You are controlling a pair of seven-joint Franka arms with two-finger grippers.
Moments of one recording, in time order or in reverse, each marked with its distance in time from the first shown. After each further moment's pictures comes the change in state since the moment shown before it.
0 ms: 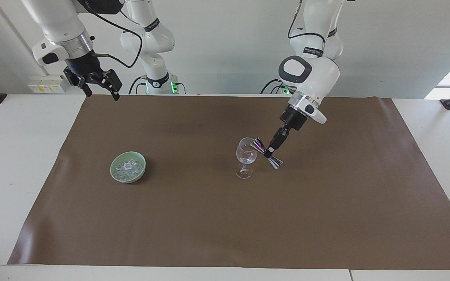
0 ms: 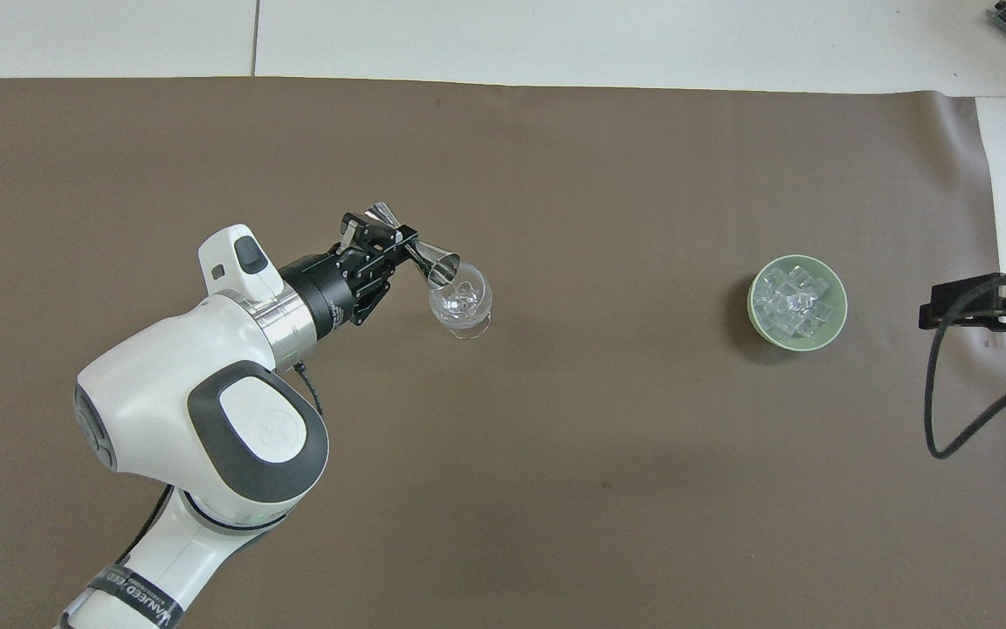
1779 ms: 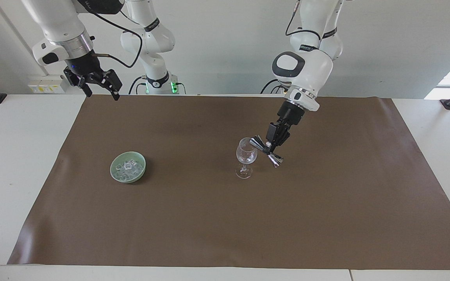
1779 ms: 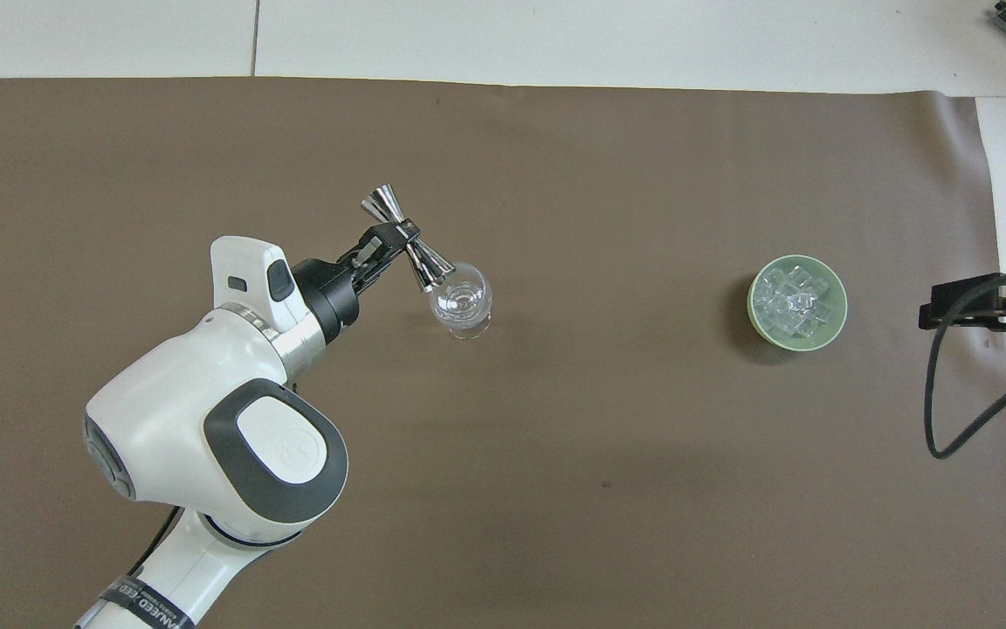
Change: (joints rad) left arm -0.034 -0.013 0.001 0.000 0.000 0.093 0.422; right arm 0.000 0.000 0.000 0.000 0.000 0.000 0.000
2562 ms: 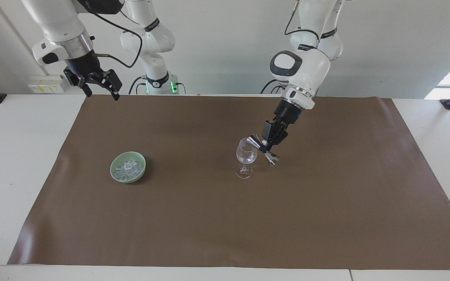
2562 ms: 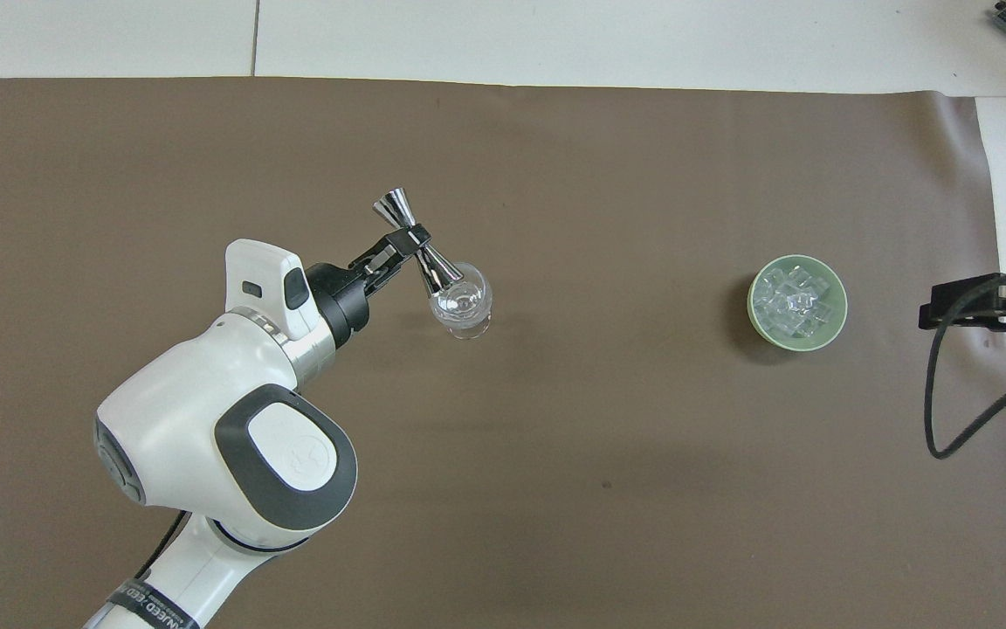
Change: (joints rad) left arm -0.017 0.000 -0.002 0.002 0.000 0.004 0.047; right arm 0.000 0.000 0.000 0.000 0.000 0.000 0.000
